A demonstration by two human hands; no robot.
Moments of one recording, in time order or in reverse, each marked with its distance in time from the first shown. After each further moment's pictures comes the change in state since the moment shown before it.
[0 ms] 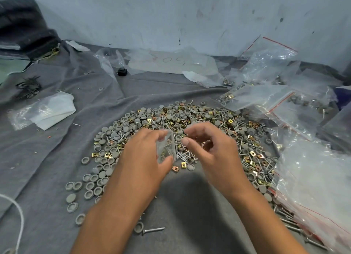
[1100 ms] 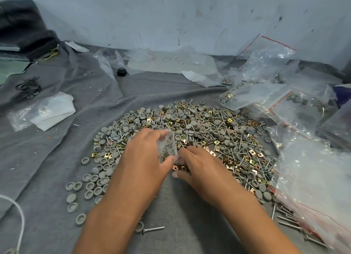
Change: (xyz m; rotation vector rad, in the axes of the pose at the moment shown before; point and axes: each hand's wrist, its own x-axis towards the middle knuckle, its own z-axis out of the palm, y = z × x) left_hand 0.000 0.002 0.002 0.002 -0.022 -0.007; right_hand -0.011 0.012 0.014 -0.637 -0.494 0.035
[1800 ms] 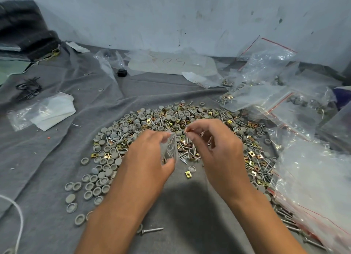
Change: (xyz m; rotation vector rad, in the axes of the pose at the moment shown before) left_hand -0.001 0.004 0.002 0.039 0.002 0.024; right_hand 0.000 -0.001 -0.025 0.360 0.663 -0.132
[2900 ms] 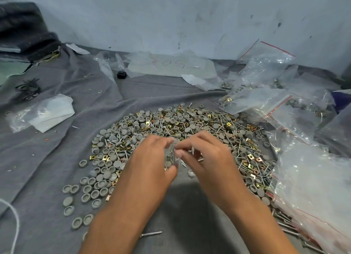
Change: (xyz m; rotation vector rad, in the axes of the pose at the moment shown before) left_hand -0.001 0.001 0.007 0.018 -0.045 0.021; right_hand -0.008 0.000 0.001 -0.069 -0.177 0.030
